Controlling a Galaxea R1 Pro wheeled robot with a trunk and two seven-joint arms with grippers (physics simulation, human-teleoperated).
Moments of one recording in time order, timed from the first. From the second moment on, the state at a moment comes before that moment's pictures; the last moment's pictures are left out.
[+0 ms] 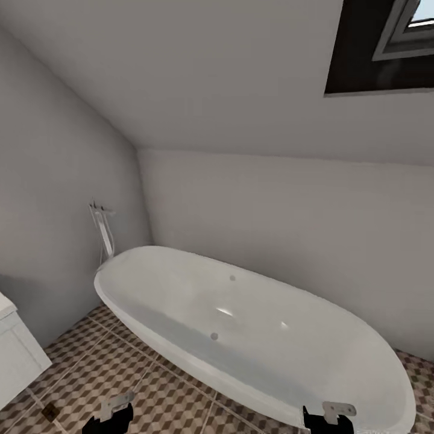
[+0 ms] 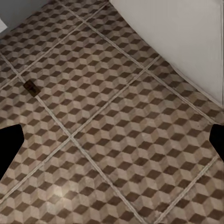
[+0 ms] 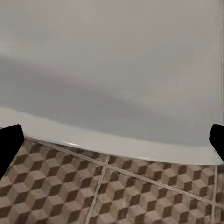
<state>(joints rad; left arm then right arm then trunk) -0.46 0.03 -0.03 -0.05 0.21 -0.37 0.27 -0.49 -0.10 -0.32 0.06 0.29 -0.50 -0.12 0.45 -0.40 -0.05</state>
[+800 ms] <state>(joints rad) -0.46 0.04 -0.03 0.04 0.21 -0.38 0.27 -0.44 -0.10 -0.32 0.07 0.29 -0.50 -0.12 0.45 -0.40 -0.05</state>
